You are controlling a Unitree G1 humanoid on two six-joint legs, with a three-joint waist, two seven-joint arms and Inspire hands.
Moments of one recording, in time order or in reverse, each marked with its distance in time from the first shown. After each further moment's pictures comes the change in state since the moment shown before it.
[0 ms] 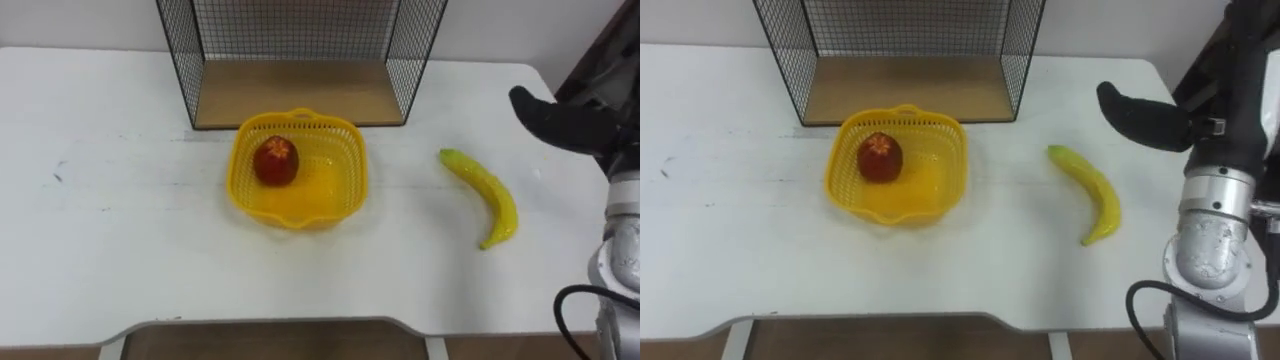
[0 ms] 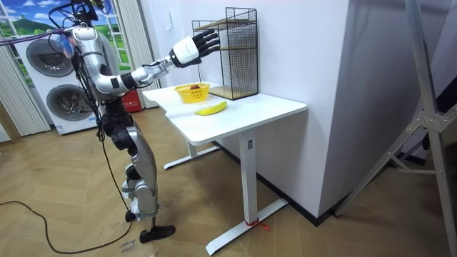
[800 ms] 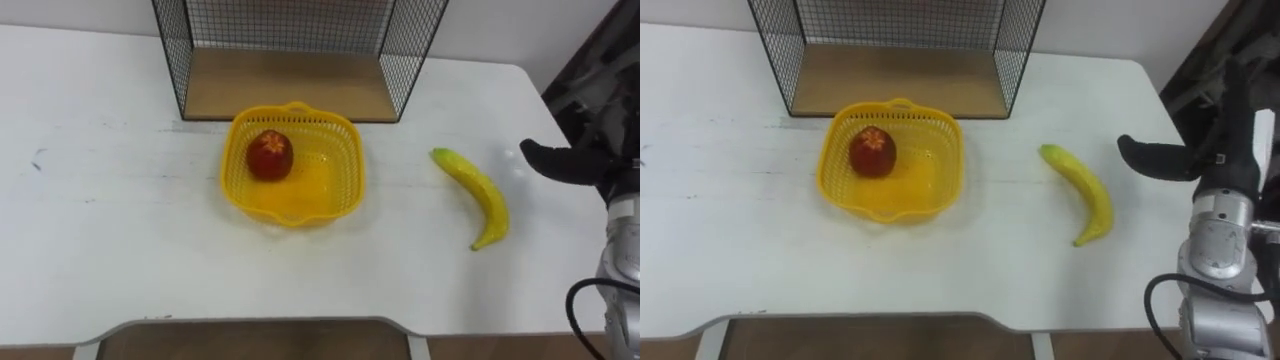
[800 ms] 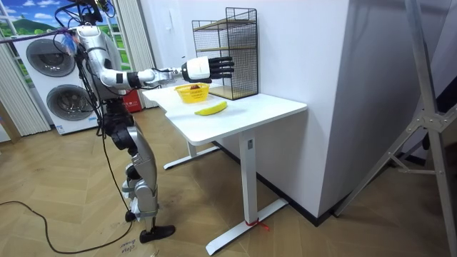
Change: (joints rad) left arm 0.010 0.015 0.000 -0.057 0.001 0.082 -0.003; right arm -0.095 -0.071 0.014 0.320 0.068 0.104 0.081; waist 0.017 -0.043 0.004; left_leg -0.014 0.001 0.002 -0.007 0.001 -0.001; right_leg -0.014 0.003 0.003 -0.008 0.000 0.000
